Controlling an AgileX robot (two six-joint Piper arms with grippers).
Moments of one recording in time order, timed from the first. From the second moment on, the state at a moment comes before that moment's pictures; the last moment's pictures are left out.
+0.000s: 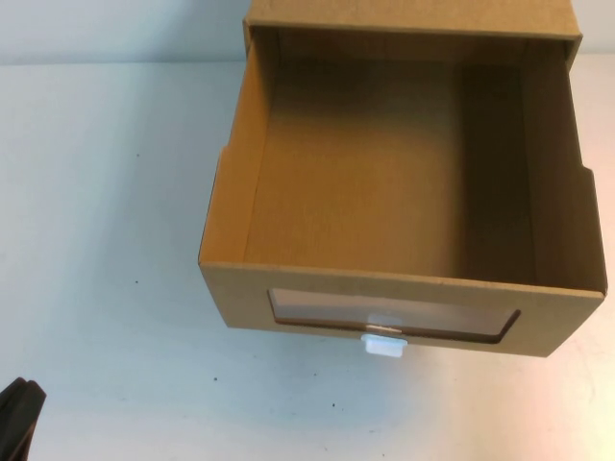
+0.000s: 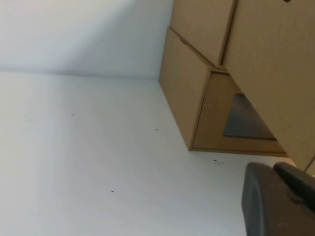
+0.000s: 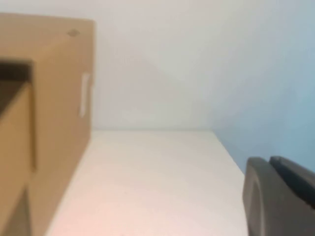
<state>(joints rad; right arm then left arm) -0.01 0.32 -0.39 -0.65 0.20 0.61 -0.28 0.05 0.03 -0.87 0.09 0.72</state>
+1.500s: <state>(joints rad) 0.06 -0.01 0.02 -0.43 0.08 0.54 -0.28 0.05 0.03 -0.87 0.09 0.72</state>
